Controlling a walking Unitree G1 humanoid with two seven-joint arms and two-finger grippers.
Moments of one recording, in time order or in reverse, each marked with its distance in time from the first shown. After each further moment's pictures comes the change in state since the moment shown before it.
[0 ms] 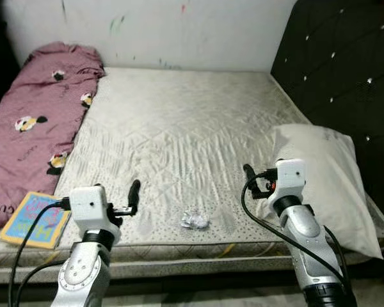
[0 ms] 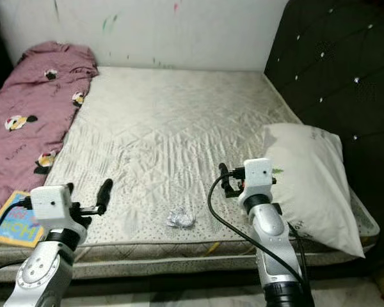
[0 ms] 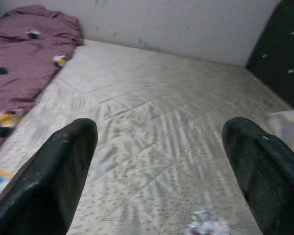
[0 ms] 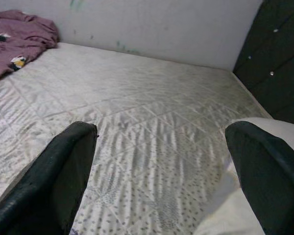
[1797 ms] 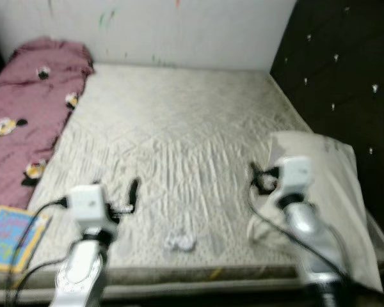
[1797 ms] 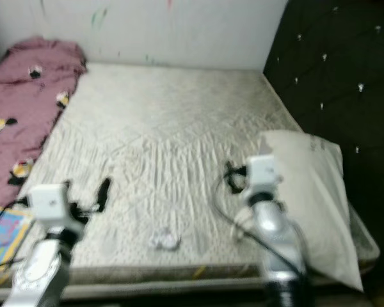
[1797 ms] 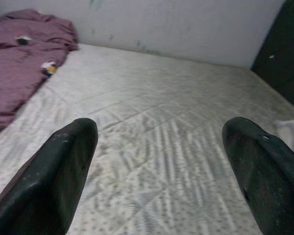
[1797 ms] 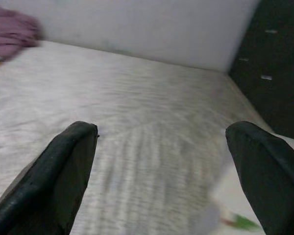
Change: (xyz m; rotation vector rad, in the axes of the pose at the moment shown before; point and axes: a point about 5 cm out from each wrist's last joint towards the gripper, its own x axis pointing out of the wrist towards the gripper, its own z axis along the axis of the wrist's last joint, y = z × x) left arm 0.000 0.002 0.004 0.023 -0.036 -0.011; right arm 0.003 0.005 0.004 -0.001 -0.017 0.000
